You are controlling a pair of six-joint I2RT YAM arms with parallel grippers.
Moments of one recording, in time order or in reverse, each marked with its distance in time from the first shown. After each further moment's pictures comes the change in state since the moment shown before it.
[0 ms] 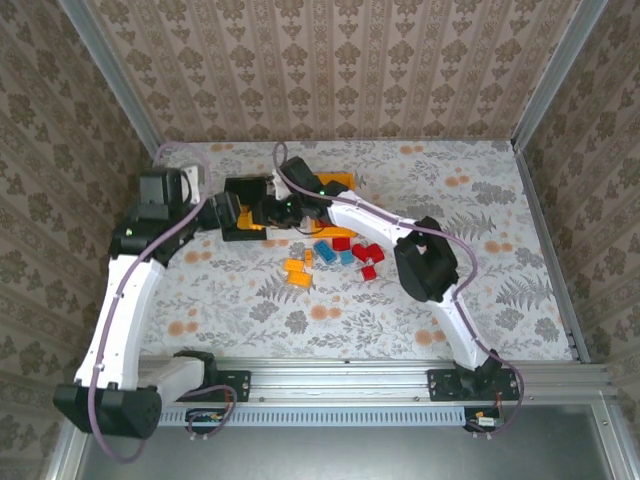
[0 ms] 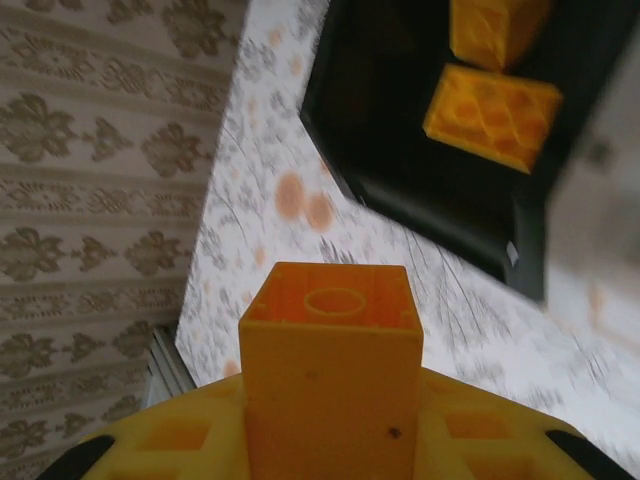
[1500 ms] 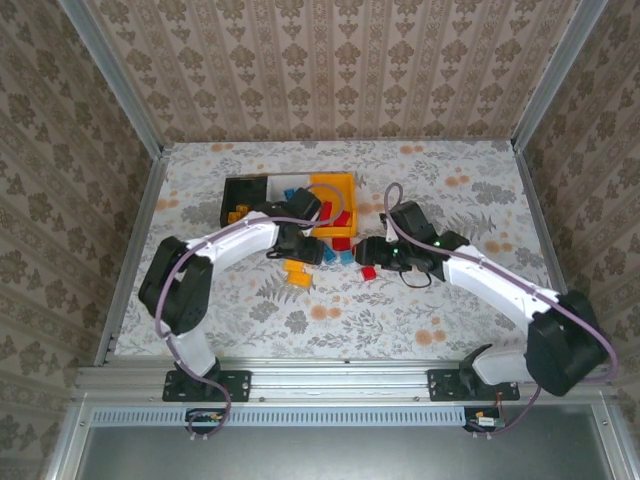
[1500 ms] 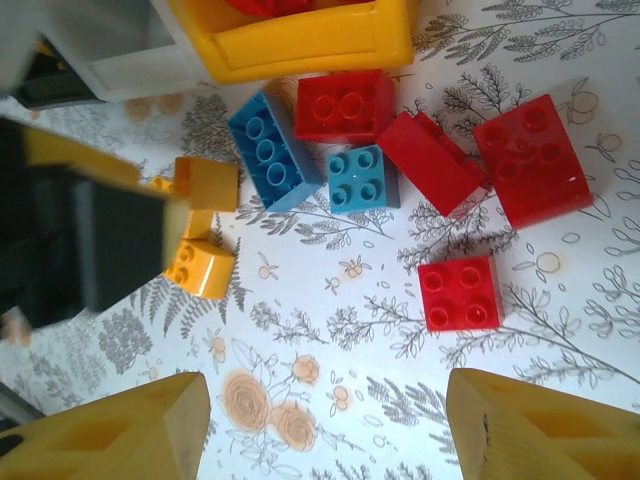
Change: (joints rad) left arm -0.531 0.731 0.065 0.117 -0.159 -0.060; right arm -0.210 -1.022 -1.168 -0.040 0.293 -0.106
